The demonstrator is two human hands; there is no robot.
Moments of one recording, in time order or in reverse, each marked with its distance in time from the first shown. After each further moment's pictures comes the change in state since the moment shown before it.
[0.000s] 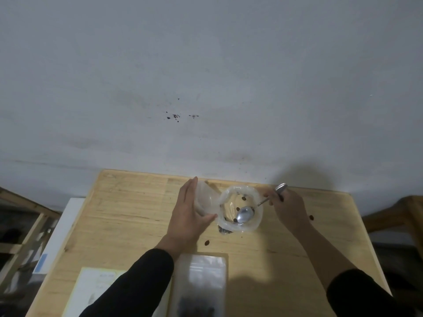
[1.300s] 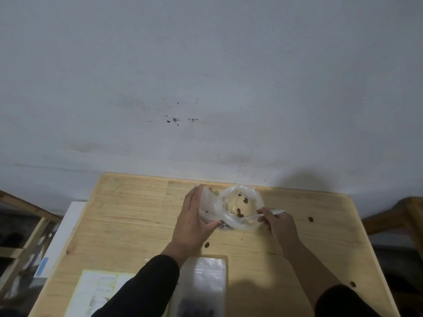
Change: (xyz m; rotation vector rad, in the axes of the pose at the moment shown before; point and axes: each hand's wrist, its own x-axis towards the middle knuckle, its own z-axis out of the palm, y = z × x) left_hand -0.011 0.004 0.009 -0.029 -0.012 0.042; right_hand -0.033 0.011 0.025 0.560 -0.033 0.396
